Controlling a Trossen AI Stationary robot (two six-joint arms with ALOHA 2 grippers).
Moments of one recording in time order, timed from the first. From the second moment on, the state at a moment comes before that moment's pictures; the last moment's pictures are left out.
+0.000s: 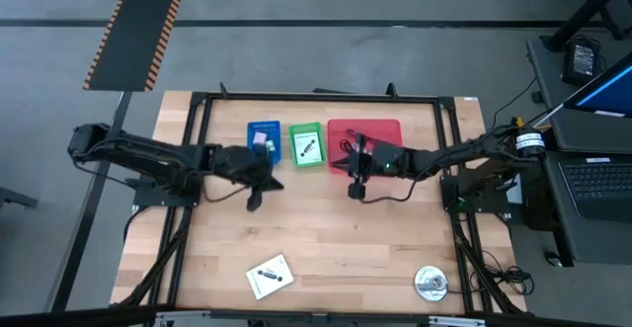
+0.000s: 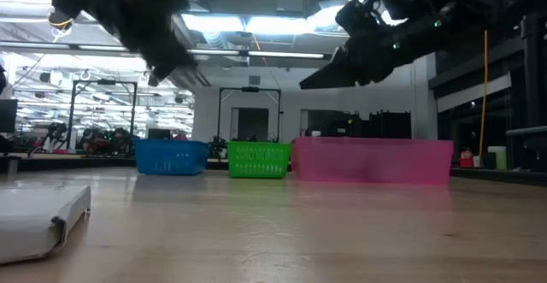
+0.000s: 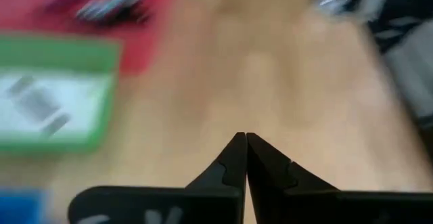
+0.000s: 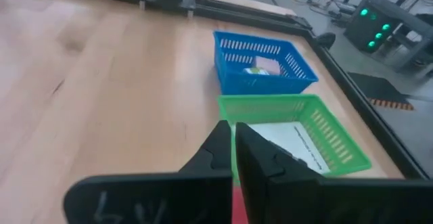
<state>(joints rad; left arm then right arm) -0.01 1.05 0.55 -0.06 0.07 -0.25 -0.06 1.49 0.61 0.54 0.12 -0.21</state>
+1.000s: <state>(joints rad) -0.74 1.34 0.83 -0.45 -0.22 -0.66 0.46 1.89 1.18 0.13 0.50 0.26</state>
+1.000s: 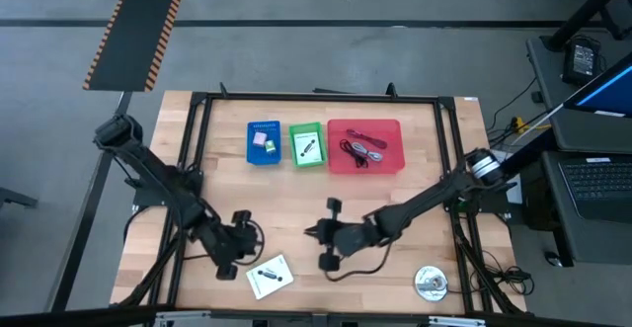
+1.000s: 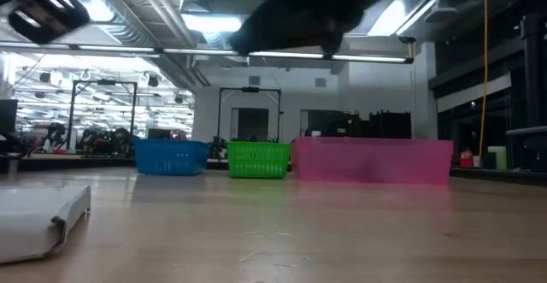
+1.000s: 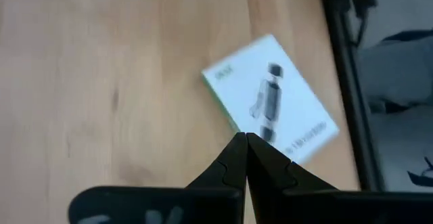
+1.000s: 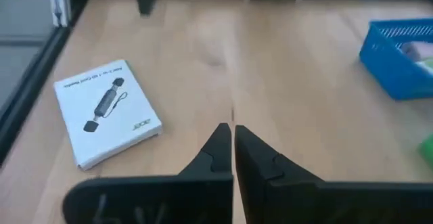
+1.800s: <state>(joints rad) -0.88 1.66 1.08 -0.59 -0.18 -0.80 0.60 1.95 1.37 -0.06 0.49 0.65</state>
